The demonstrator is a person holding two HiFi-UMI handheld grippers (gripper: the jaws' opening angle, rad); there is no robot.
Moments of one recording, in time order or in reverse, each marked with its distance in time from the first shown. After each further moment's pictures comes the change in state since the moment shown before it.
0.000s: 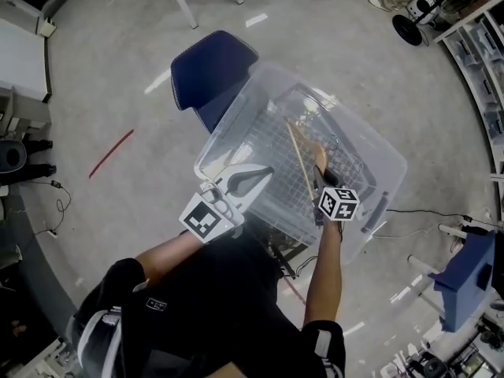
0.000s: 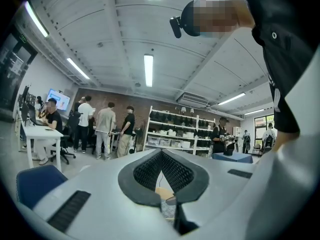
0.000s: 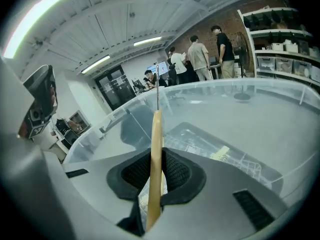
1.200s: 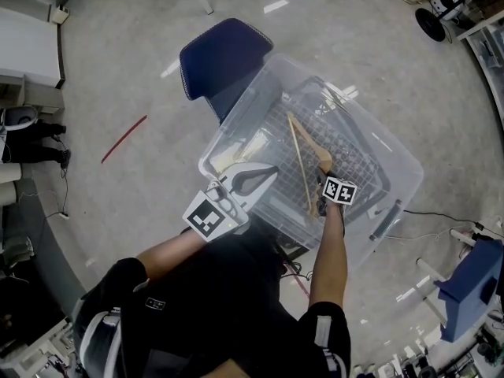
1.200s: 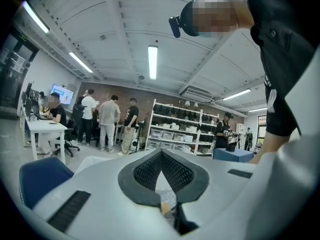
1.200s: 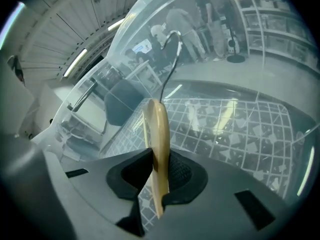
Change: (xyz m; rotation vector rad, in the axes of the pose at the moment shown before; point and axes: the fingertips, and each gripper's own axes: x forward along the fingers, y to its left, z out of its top) left arm 0.016 0.022 -0.037 -0.025 0.089 0.038; right arm 0.109 -0.083 -0.148 0.231 0.244 0.033
